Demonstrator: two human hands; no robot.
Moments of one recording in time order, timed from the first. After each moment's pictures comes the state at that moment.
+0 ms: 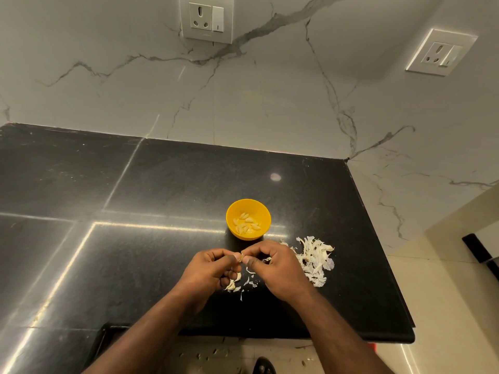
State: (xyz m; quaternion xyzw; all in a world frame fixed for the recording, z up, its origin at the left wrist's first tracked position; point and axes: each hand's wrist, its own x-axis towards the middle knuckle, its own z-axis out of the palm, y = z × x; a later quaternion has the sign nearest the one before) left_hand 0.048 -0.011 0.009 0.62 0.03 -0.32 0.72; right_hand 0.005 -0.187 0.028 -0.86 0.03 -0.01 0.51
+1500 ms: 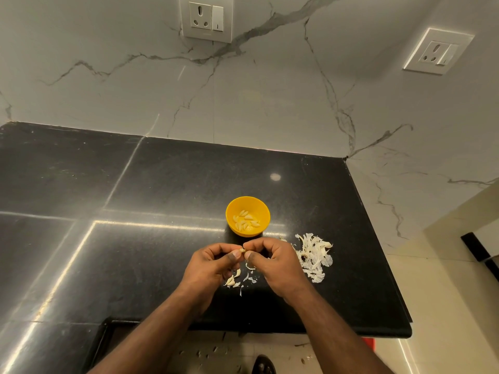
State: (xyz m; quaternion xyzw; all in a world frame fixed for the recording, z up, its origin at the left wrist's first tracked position) left_hand 0.038 -0.013 0.002 0.61 0.03 -0.26 0.75; right_hand 0.001 -0.181 0.028 -0.81 0.08 -0.01 0.59
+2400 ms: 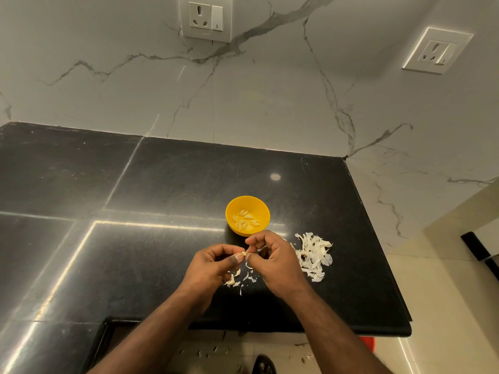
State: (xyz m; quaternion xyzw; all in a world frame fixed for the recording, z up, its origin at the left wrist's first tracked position) left_hand 0.036 -0.014 0.003 0.63 0.03 -0.26 0.73; right_hand -0.003 -0.176 0.033 -0.82 0.08 -0.04 0.57
